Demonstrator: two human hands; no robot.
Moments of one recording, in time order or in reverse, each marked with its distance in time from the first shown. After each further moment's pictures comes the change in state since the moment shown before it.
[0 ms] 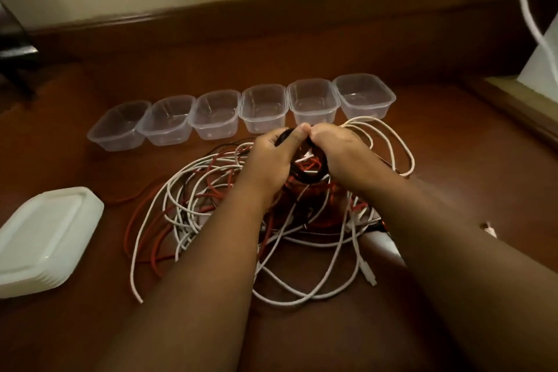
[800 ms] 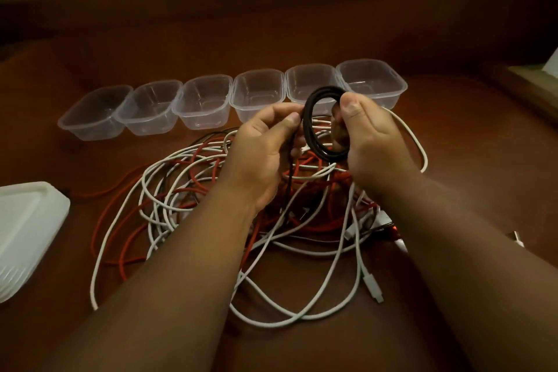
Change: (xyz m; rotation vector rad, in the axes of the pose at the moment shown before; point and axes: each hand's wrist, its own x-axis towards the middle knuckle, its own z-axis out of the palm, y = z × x) left_hand 0.013 -0.010 0.002 -0.297 -0.048 0.057; right_hand 0.000 0.013 -0.005 0.304 0.220 -0.070
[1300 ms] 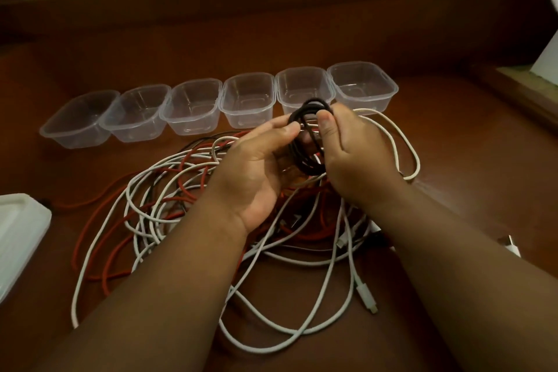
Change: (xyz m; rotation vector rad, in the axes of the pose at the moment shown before) left_hand -0.006 0.001 -0.001 -0.244 -0.168 -0.217; right_hand 0.008 0.019 -0.002 -0.485 0.029 -0.220
